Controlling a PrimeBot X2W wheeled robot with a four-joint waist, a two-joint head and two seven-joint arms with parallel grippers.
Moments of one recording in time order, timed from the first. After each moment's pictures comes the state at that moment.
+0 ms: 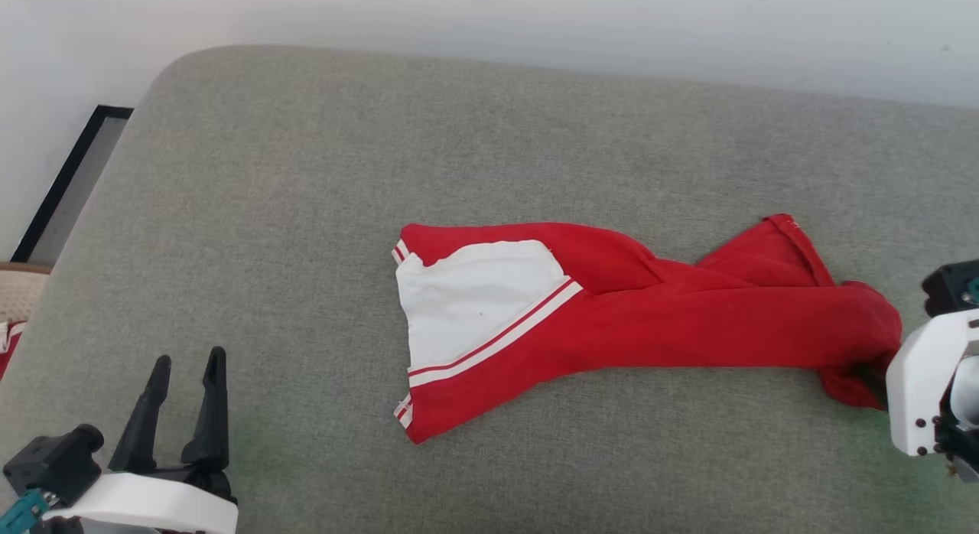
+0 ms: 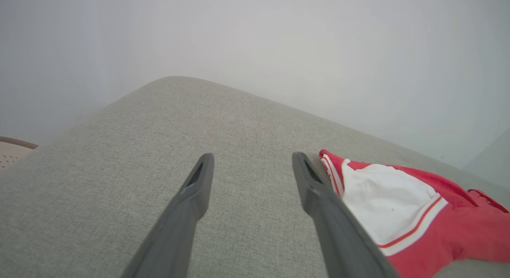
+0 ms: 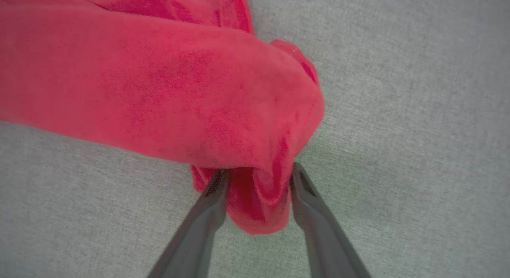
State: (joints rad) left arm 0.01 0.31 -0.05 0.17 -0.63 -0.13 -0.26; right arm -0.24 -0.47 0.02 0.20 0.43 0.13 0.81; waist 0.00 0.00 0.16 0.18
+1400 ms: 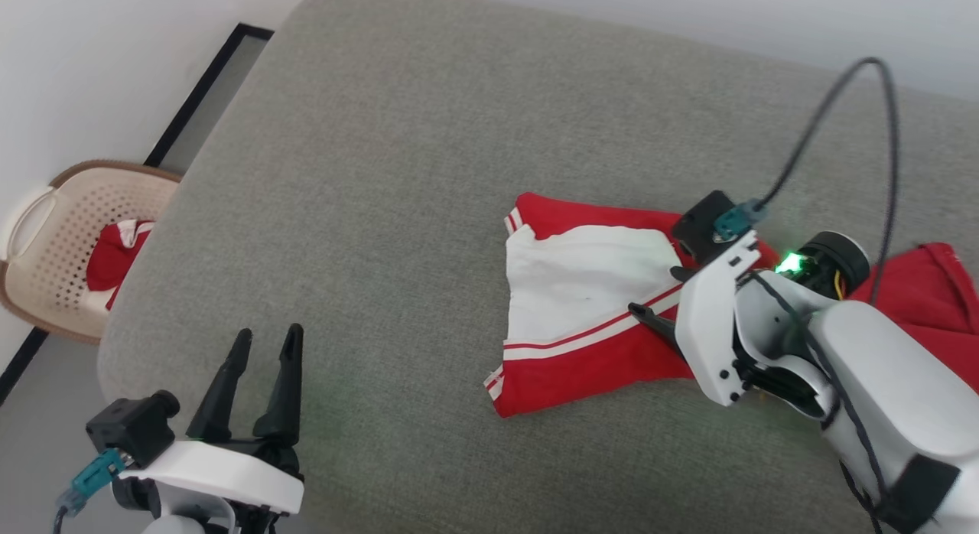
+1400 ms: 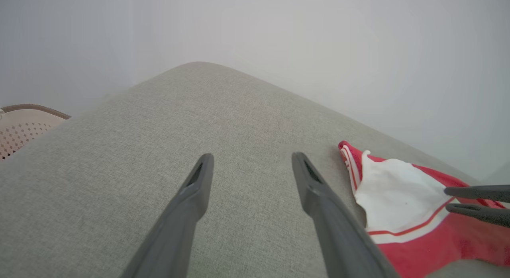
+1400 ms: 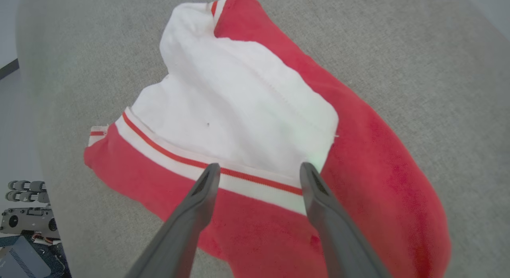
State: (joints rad) left arm -0.08 0.28 -0.20 0.21 -0.68 -0.13 -0.26; right arm -0.62 -0.43 0.64 0.25 0.59 0.13 0.65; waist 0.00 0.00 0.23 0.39
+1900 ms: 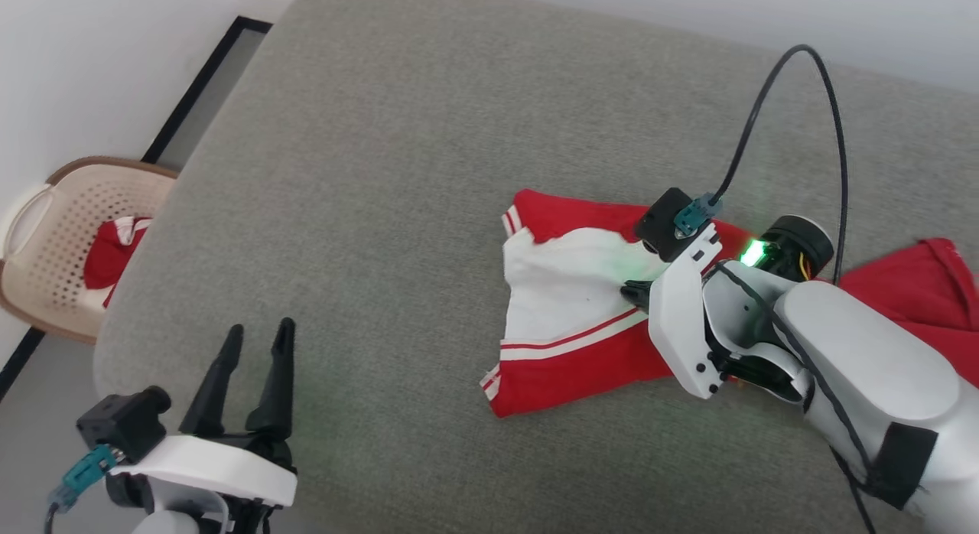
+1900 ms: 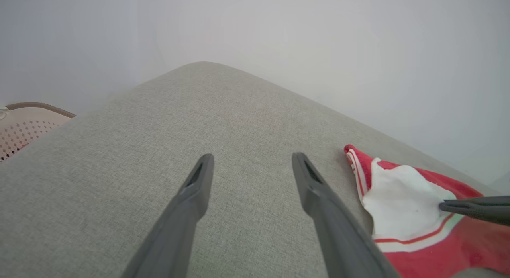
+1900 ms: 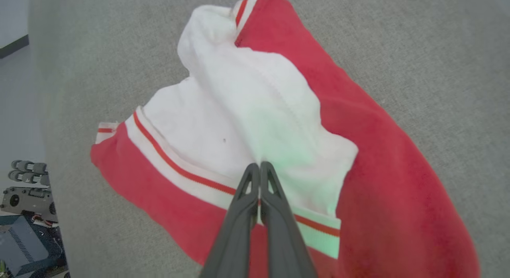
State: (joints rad) left arm -0.10 0.28 -0.19 0.22 -0.69 -0.13 -0.26; right arm -0.78 -0.45 0.88 0.37 0.71 0.13 0.58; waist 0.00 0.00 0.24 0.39
